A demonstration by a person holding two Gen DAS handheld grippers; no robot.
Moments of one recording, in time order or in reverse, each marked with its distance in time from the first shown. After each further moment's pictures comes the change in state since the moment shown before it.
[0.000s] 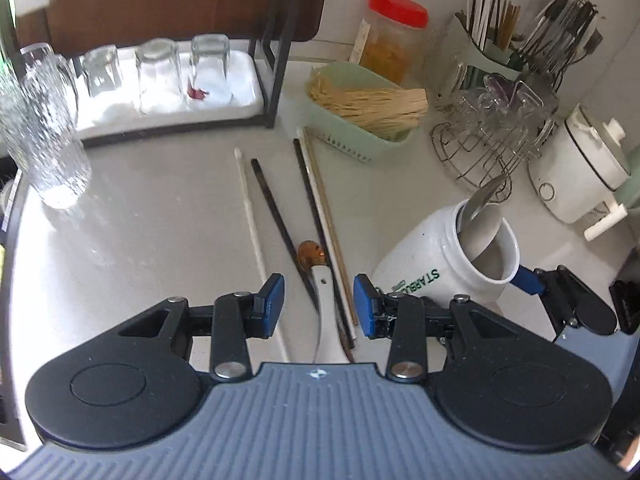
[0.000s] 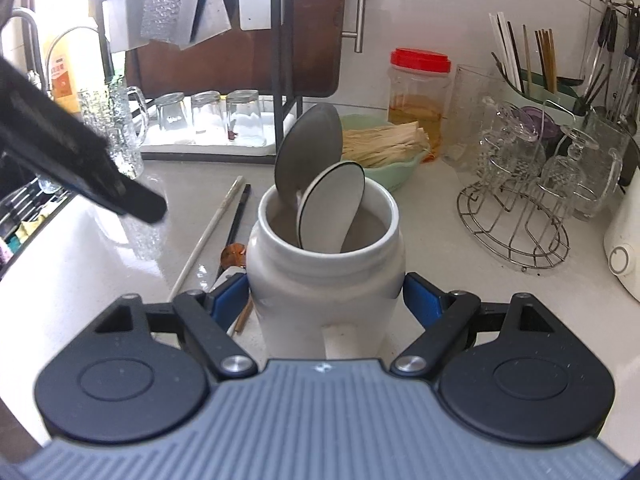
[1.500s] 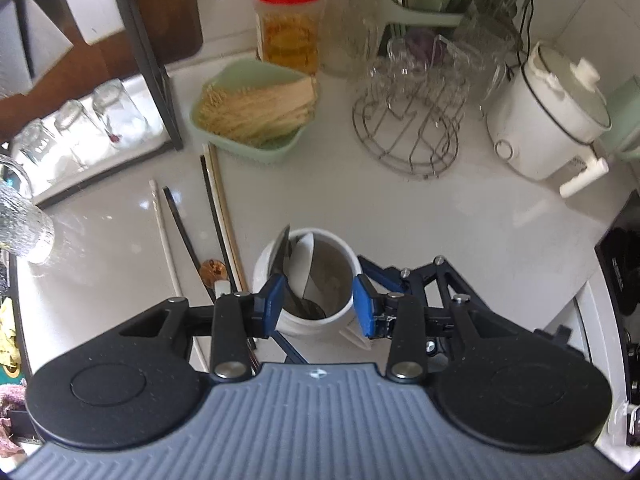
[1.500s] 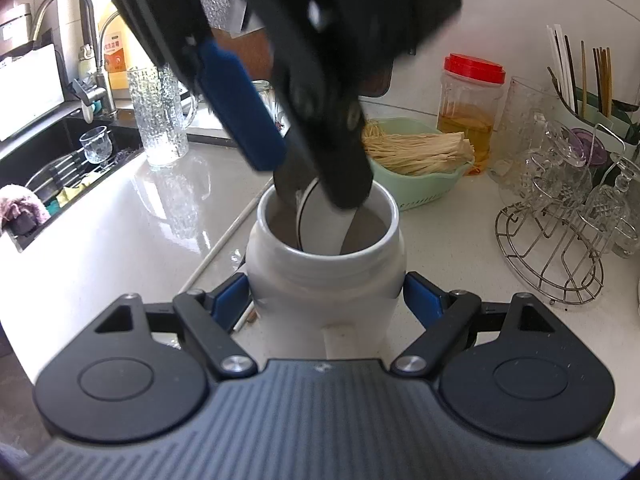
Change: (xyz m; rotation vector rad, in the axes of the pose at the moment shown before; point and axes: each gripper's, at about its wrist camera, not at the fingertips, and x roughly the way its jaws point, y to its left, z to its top) left arm -0.007 -0.146 0.064 0.161 0.178 0.079; right arm 0.004 -0.015 0.005 -0.133 0.011 0.169
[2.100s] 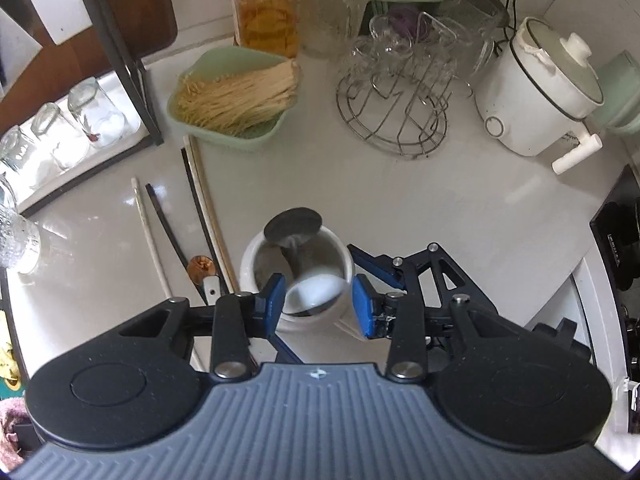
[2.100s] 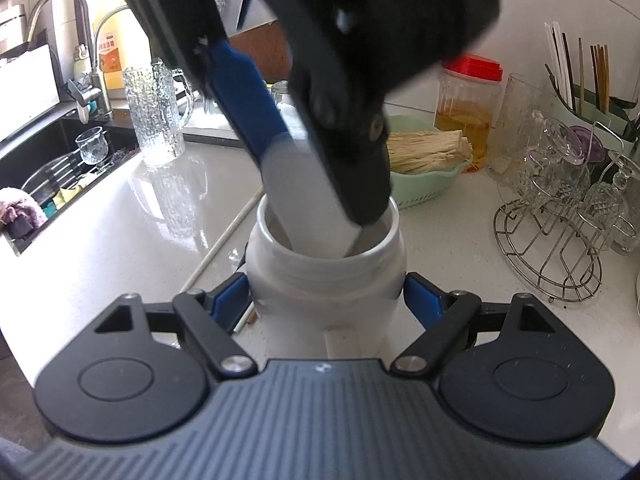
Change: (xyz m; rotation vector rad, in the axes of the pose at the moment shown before) left arm 0.020 -0.005 0.005 0.061 0.077 -0.040; right arm 0.002 0.001 0.000 0.012 0.004 -0.011
